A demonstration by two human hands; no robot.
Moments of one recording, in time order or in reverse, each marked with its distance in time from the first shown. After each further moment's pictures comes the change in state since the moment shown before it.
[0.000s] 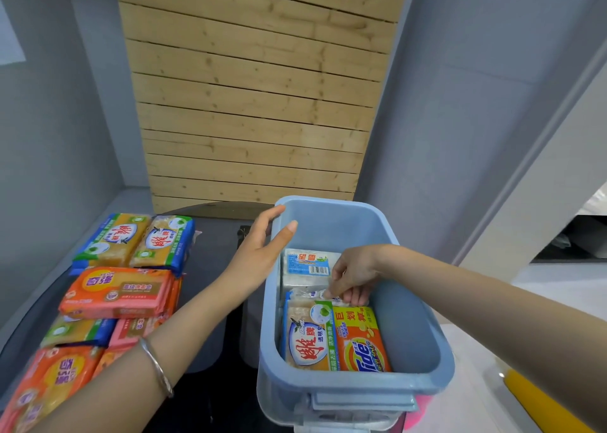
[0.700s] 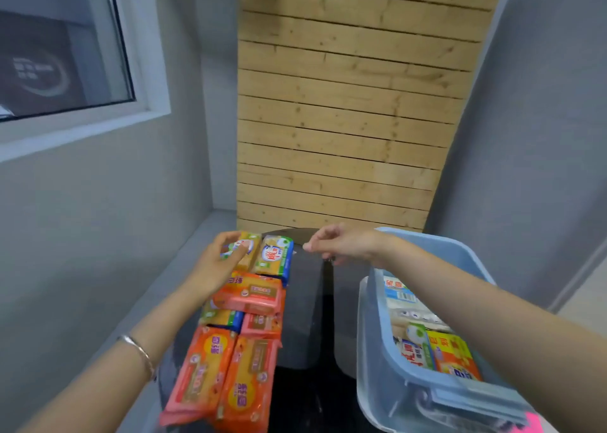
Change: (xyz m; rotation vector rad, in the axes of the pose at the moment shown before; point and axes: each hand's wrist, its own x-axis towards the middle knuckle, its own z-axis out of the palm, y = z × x) left_hand -0.054 -0.012 -0.210 0.339 0.370 -0.102; right_hand -0.037 -0.171 0.033 0.285 0.281 -0.502
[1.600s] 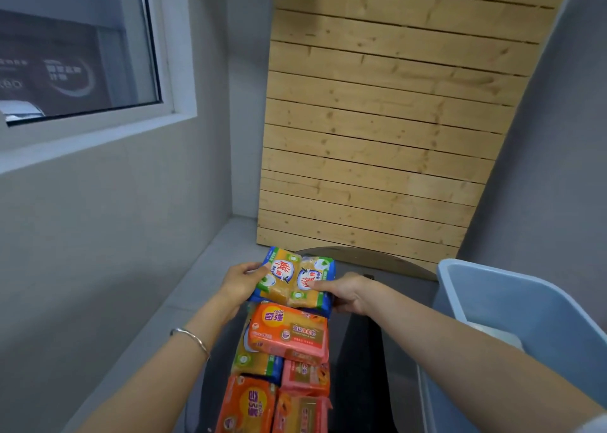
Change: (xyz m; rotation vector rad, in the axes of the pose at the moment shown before) left_hand 0.086 -0.066 0.002 -0.268 -0.052 -0.412; right_hand 0.132 0.026 0.081 0.450 0.037 0.398
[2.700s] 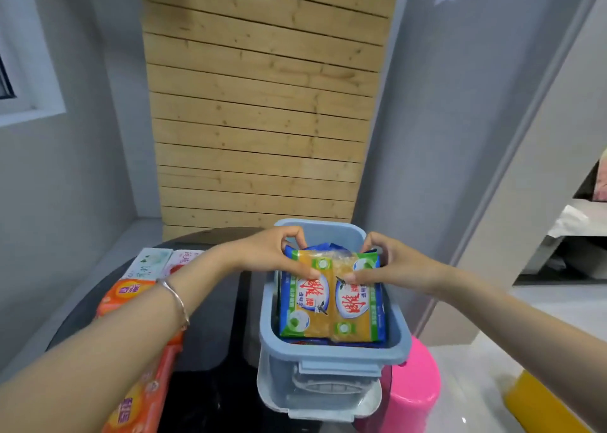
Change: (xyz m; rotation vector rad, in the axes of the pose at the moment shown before) left_hand -0.180 0.107 0.207 0.571 -0.879 0.472; right_hand -0.227 0.114 -0.254 -0.262 0.090 -0.451
